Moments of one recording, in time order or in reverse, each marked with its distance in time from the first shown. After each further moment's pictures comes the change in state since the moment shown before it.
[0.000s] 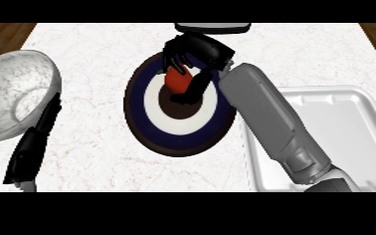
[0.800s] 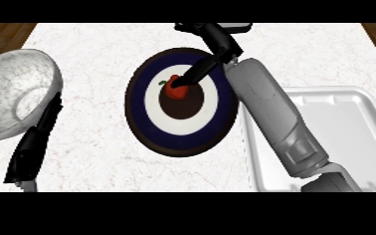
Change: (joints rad) left arm -0.005 -0.008 0.008 0.003 -0.006 -0.011 -0.003; right arm -0.035 0.012 -0.118 0.144 -0.297 -0.151 0.041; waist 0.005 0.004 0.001
